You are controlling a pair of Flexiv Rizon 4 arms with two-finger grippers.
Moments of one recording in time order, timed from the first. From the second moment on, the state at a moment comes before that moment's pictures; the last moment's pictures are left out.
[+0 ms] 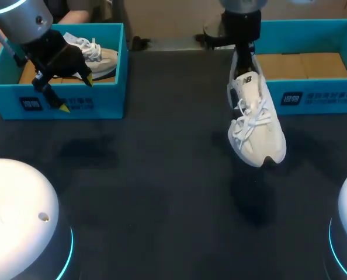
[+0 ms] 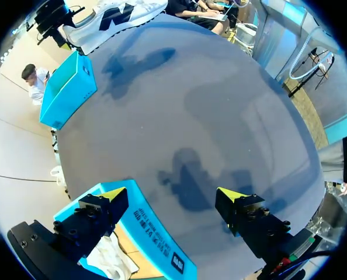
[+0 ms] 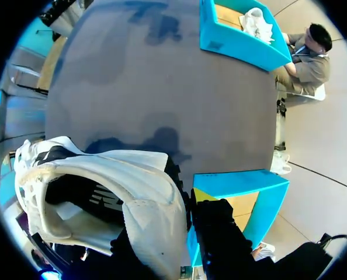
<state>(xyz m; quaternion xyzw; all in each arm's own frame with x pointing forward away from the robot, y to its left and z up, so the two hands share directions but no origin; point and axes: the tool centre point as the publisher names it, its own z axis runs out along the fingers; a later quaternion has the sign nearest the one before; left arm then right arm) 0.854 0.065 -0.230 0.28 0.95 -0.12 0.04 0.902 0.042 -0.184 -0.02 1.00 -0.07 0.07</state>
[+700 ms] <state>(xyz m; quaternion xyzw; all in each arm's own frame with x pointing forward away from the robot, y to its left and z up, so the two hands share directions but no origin) 0.854 0.065 -0.230 0.28 0.95 -0.12 0.04 1.018 -0.092 -0.111 -0.01 0.99 -0.09 0.10</state>
